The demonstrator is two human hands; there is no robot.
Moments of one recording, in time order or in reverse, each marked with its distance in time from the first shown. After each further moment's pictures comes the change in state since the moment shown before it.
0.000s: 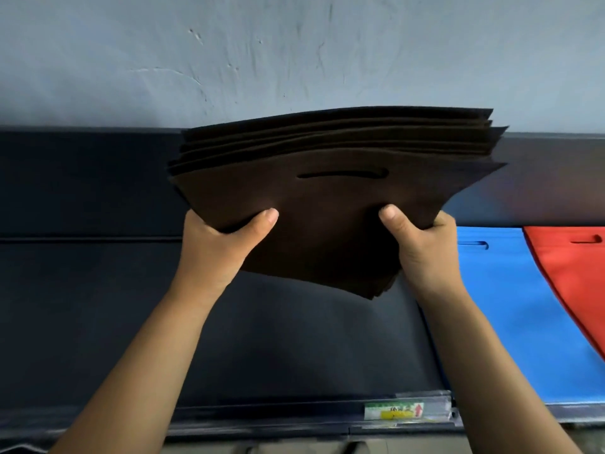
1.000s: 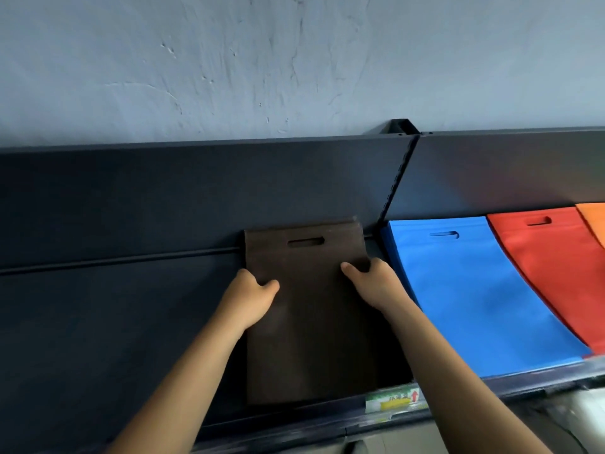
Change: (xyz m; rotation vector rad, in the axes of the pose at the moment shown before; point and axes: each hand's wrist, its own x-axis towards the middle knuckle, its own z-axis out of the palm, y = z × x) left_hand -0.024 -0.099 0.013 0.624 -0.334 -0.792; right_hand 0.001 0.106 -0.023 -0.880 -0.071 0.642
